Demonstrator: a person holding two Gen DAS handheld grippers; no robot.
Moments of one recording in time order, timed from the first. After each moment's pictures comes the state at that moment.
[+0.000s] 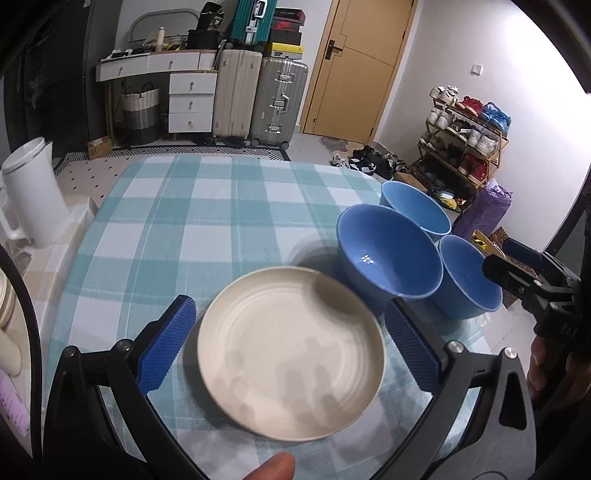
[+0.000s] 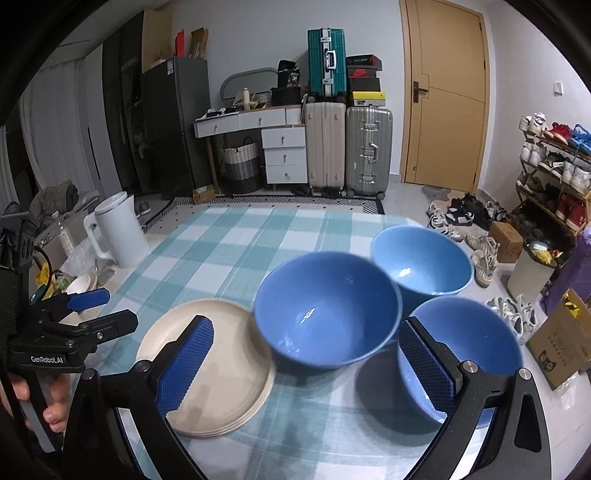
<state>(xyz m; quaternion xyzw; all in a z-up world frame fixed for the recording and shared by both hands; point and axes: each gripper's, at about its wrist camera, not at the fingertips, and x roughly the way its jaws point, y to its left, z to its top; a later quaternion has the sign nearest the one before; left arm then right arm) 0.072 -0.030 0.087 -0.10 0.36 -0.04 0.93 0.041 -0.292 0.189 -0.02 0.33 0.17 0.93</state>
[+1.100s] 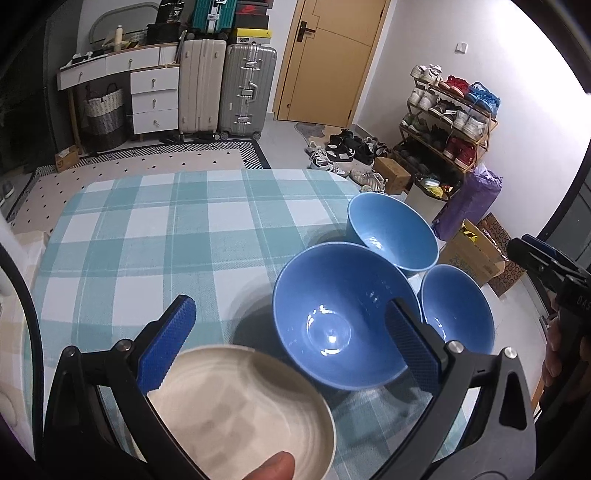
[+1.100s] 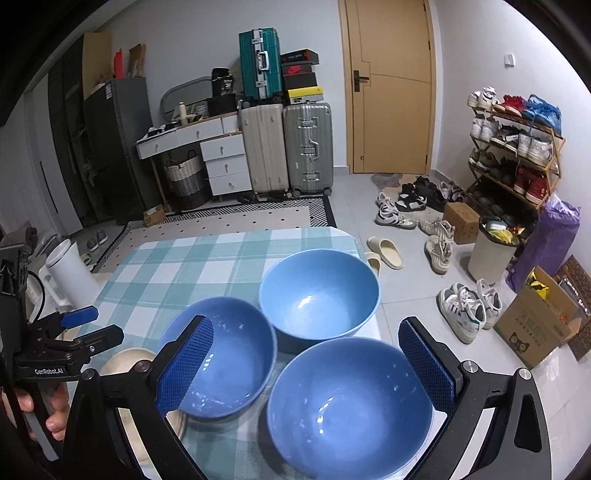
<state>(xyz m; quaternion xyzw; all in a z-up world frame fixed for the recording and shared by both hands) 0.205 -0.105 0.107 -0.07 0.39 -0.09 0.91 0.124 -0.407 0.224 0.02 0.35 0.08 0.93</state>
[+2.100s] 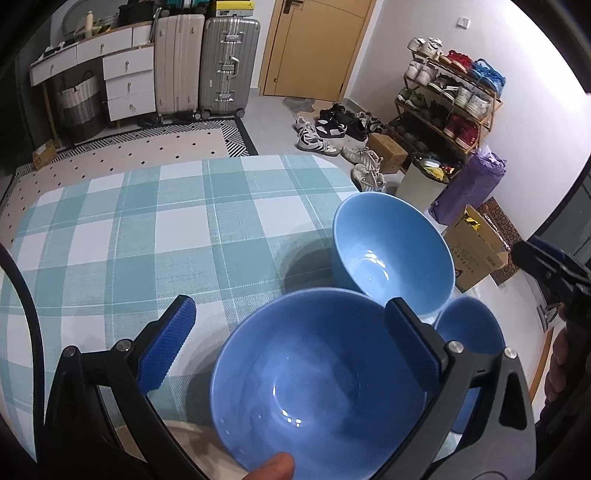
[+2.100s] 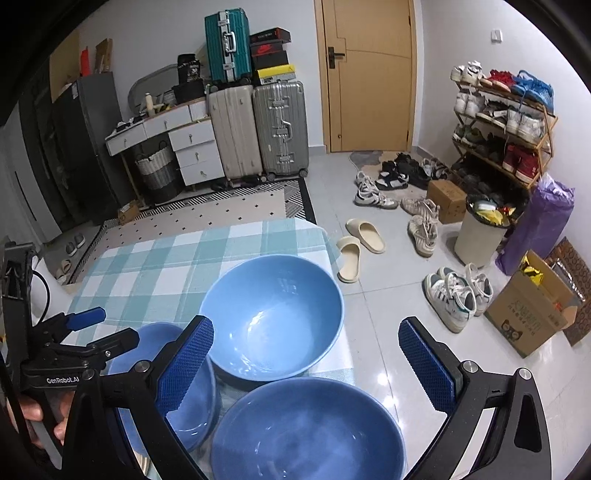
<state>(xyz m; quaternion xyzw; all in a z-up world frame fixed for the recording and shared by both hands) 0.332 -0.166 0.067 -0.07 0.44 -0.11 0.89 0.210 -0.450 0.200 0.03 0.39 0.04 0.92</state>
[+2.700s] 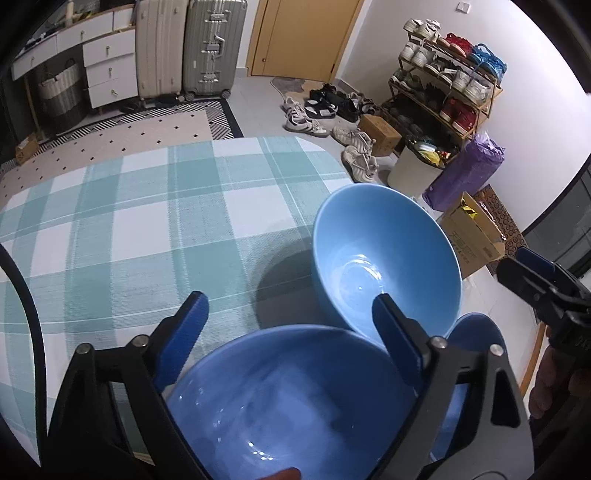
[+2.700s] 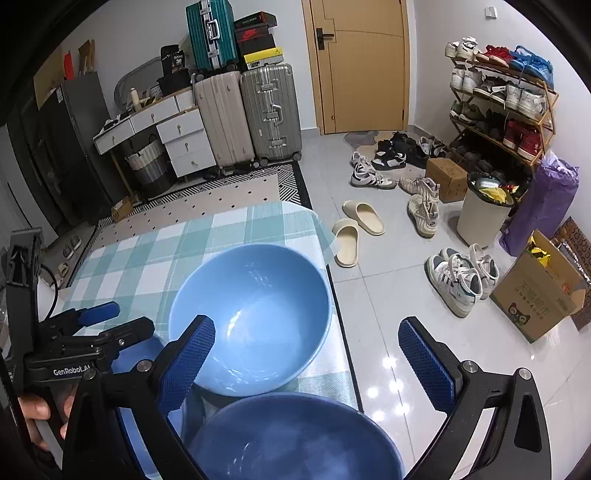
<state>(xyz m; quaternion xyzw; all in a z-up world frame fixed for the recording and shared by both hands) 0.386 -0.203 0.033 -0.06 0.48 -0.14 0.86 0.246 -0.469 0.163 0.05 0.42 0.03 0.90</state>
